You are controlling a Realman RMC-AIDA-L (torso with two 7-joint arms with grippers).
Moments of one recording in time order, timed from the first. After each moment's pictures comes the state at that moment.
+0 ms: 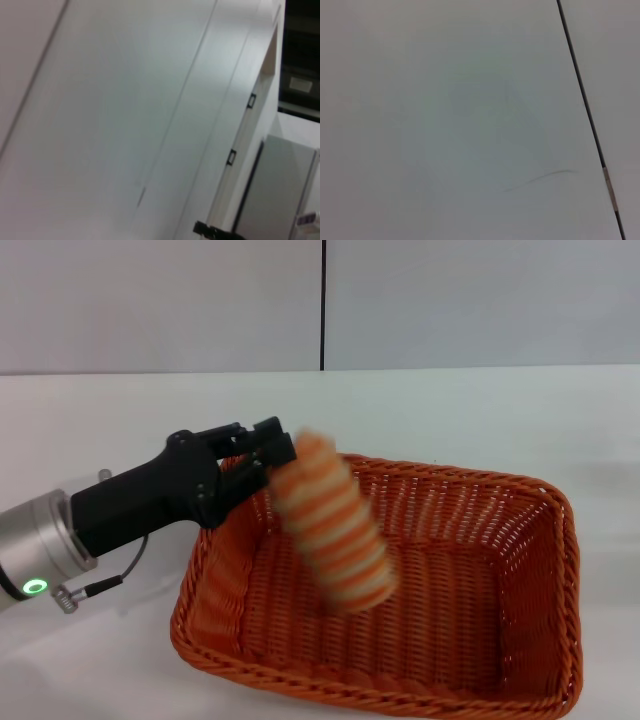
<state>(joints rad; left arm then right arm) -0.50 -2.07 0.45 0.22 1.89 1.75 -1.07 0.33 2.06 -0.03 -0.36 1.43 1.43 -2.21</state>
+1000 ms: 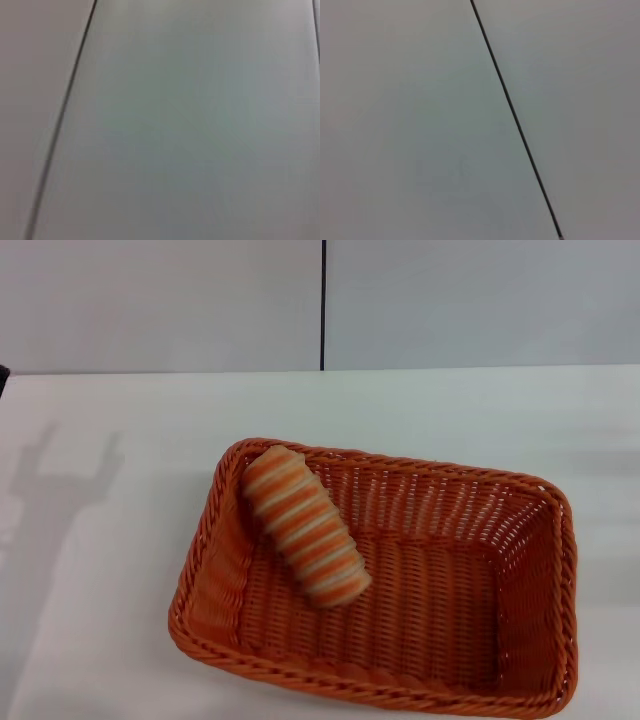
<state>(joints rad) -0.27 -2.07 -0.05 -0.14 1.55 1.82 -0.28 0.35 2.07 -0.03 -0.24 1.70 1.43 -2.31</state>
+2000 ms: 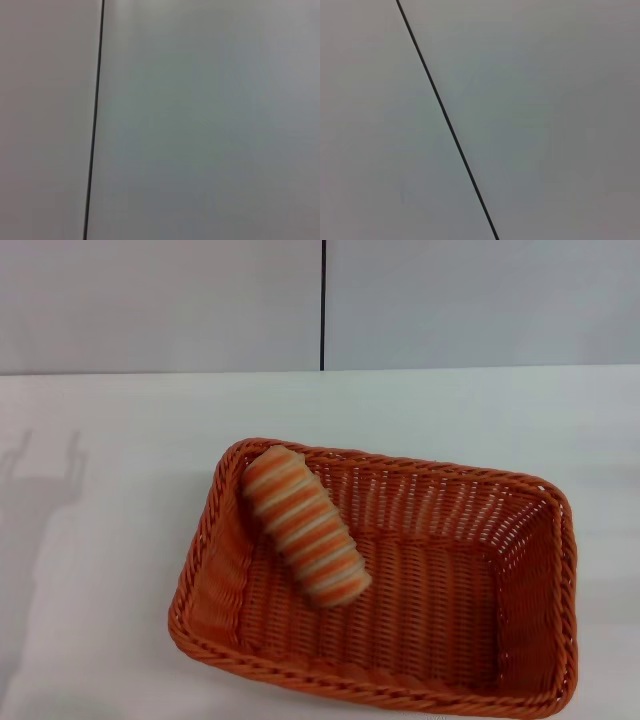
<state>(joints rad) -0.25 -2.07 -0.13 -0.17 1.54 1.82 -0.08 0.32 2.07 0.09 -0.21 1.71 1.42 -2.31</state>
